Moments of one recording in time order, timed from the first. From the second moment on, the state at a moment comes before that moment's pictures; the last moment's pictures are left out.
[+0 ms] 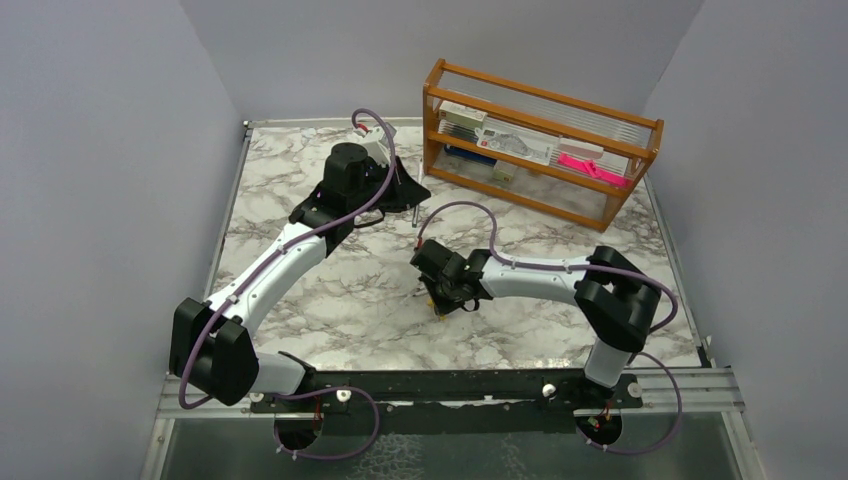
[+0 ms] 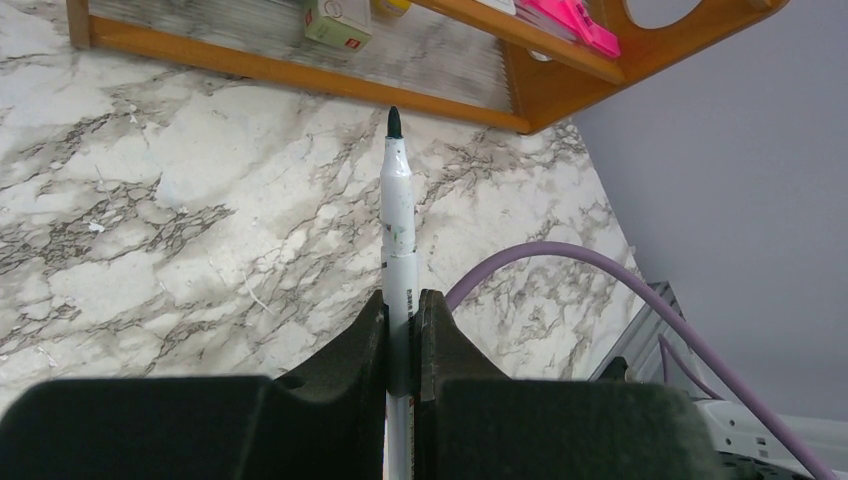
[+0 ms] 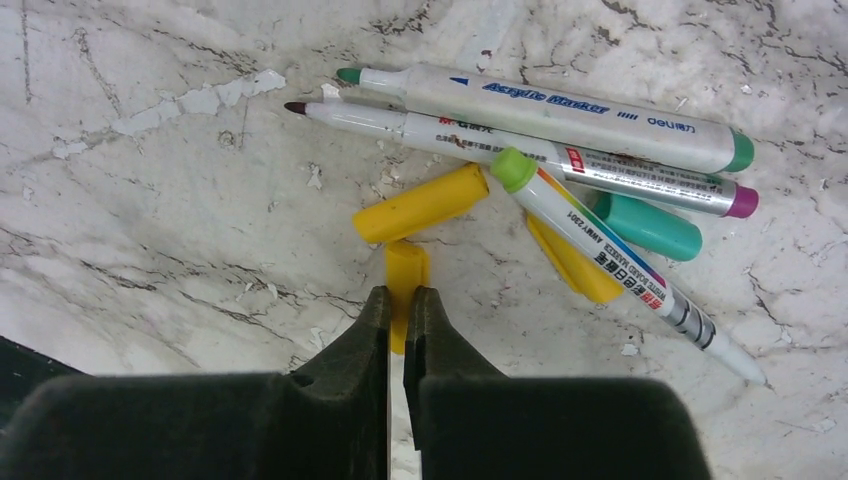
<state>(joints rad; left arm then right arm) -0.47 1.34 1.10 -0.11 0.37 -0.57 1.04 1.76 1.09 -0.47 0.11 0.49</state>
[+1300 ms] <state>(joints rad) -0.54 1.25 0.95 0.33 0.66 -0.92 0.70 1.24 1.16 0.09 0.18 0.73</state>
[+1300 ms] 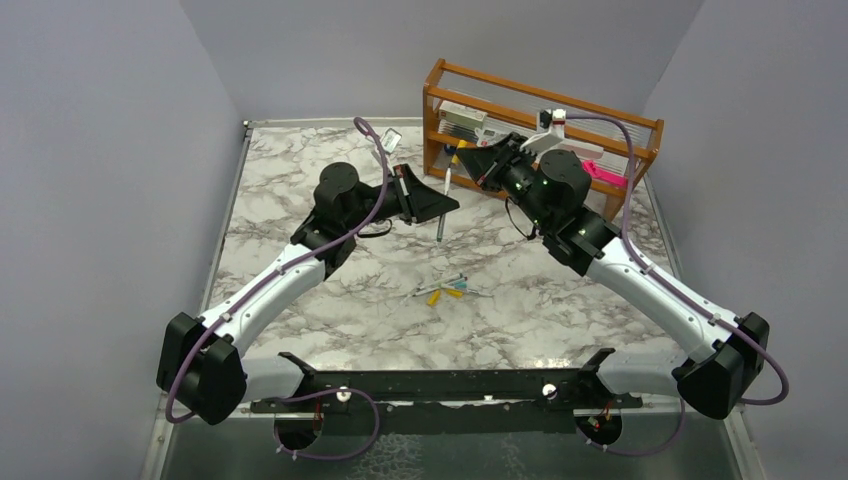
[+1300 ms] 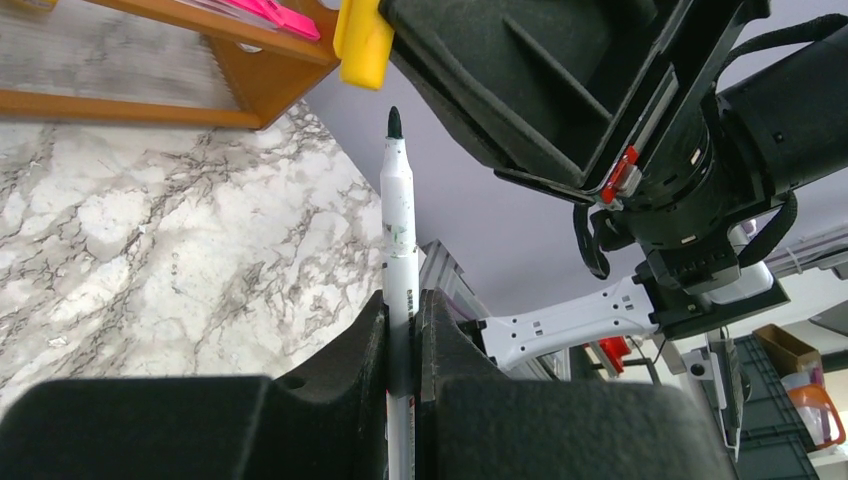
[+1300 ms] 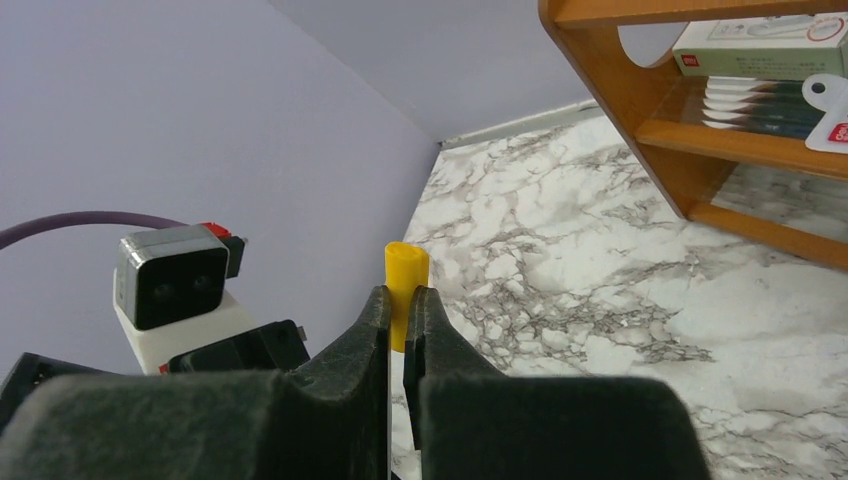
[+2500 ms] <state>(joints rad) -0.55 1.29 1.00 0.35 0.66 -0.87 0.69 1.21 1.18 0.04 0.07 0.68</state>
